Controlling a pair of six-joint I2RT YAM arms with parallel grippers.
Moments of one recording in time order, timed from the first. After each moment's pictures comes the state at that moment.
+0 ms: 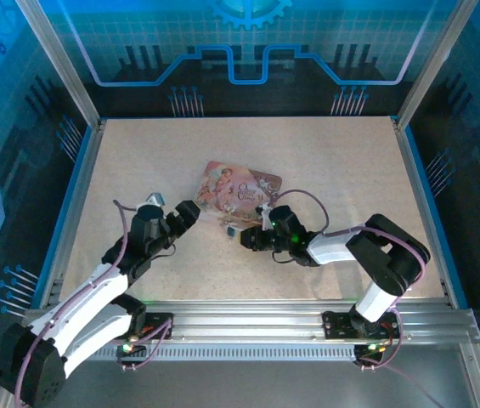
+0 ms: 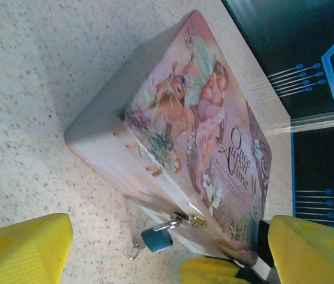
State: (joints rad) left arm -0.37 0.84 0.43 -0.11 0.03 -1.07; right arm 0.74 1.66 0.57 0.49 -0.32 0.75
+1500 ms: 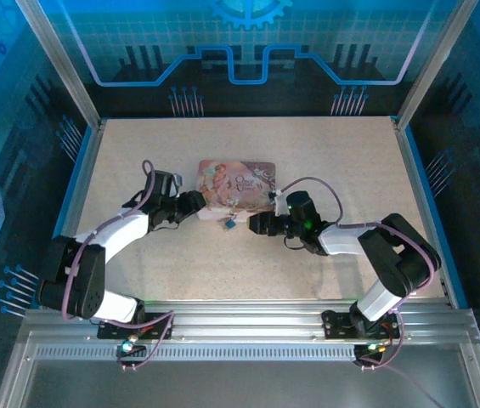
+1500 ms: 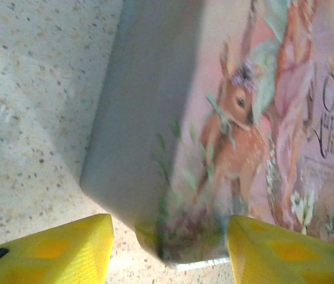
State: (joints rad) left arm -0.20 1.41 0.73 -0.17 0.34 -0.75; right arm 0.57 1.62 0.59 0.48 -0.44 0.61
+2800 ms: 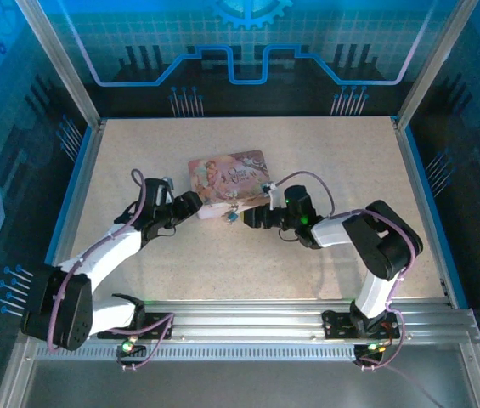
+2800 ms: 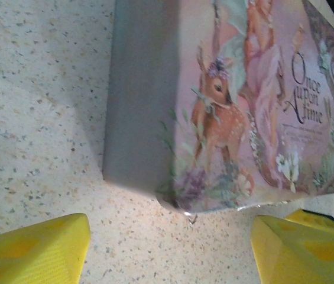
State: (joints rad) left arm -0.22 1.25 0.64 -0.16 0.21 -0.82; right arm 0.55 1.78 0.65 0.68 -0.55 0.54
